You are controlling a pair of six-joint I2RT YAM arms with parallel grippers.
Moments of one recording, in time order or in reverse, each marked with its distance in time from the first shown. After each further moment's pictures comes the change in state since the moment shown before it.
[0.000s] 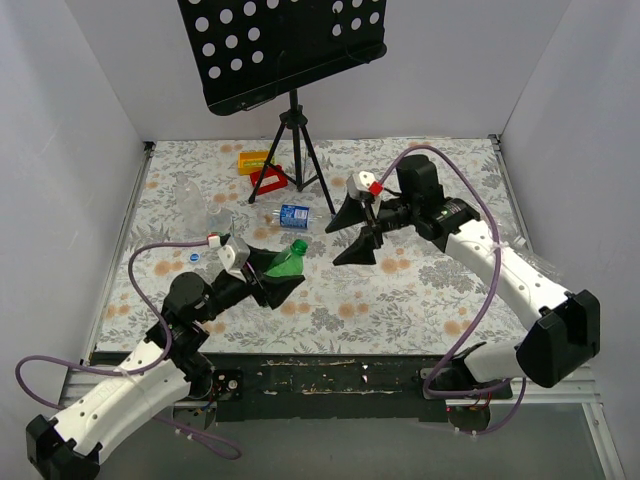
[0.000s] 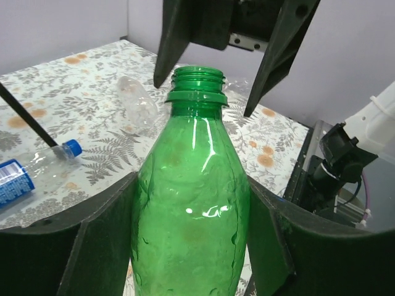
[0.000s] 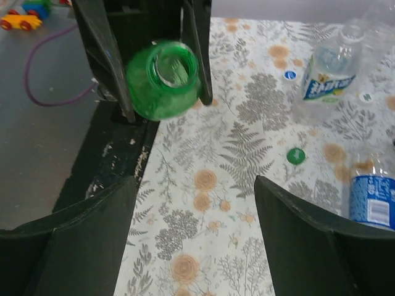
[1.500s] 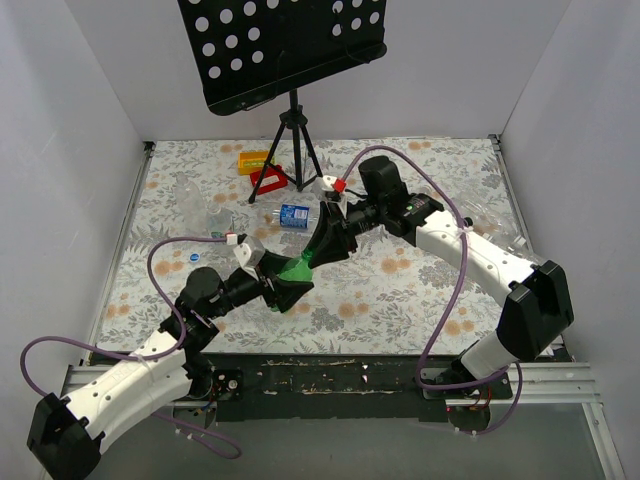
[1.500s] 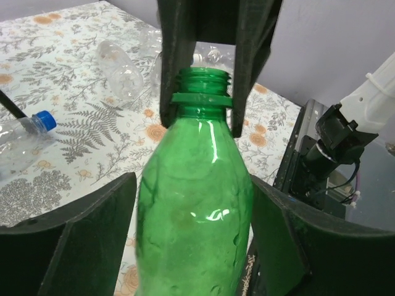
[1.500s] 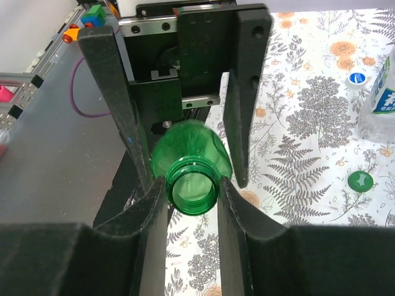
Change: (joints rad) left arm -0.002 0.151 -0.056 0.132 0.067 -0.042; right arm 0.134 0.177 0.105 0.091 -0.085 0.204
